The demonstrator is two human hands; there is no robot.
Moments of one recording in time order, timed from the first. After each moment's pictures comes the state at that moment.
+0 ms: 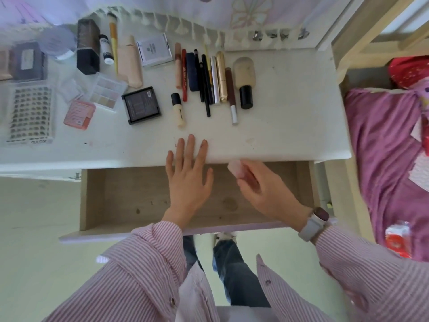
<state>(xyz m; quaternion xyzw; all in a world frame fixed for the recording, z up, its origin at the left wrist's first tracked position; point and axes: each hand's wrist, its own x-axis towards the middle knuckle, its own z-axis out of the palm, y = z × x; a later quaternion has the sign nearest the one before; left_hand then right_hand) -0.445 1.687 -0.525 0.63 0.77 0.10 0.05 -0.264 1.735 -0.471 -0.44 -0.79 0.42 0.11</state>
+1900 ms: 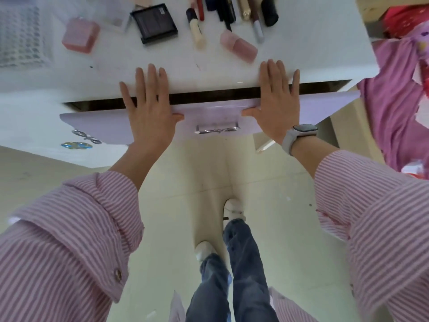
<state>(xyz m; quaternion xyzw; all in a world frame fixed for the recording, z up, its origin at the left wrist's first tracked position) -0.550 1.635 -0.540 0.64 0.77 0.05 -0.01 -0.313 1.714 -0.540 -0.55 -0.83 -0.04 0.04</state>
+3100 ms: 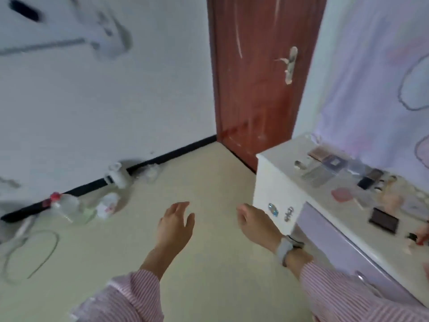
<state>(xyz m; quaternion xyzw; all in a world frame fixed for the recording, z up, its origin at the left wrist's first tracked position) -0.538 1.201 -0.308 0.09 0.96 0.27 -0.06 -0.516 1.410 -0.312 -0.04 -0.95 0.30 -0.03</state>
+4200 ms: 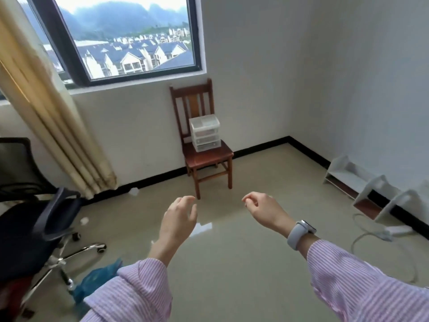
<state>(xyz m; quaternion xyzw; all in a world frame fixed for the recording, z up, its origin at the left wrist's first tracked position) 0.065 0.296 -0.276 -0.66 0.67 0.15 -0.30 -0.156 0.279 -0.266 0.68 -0.64 0.22 -0.29</state>
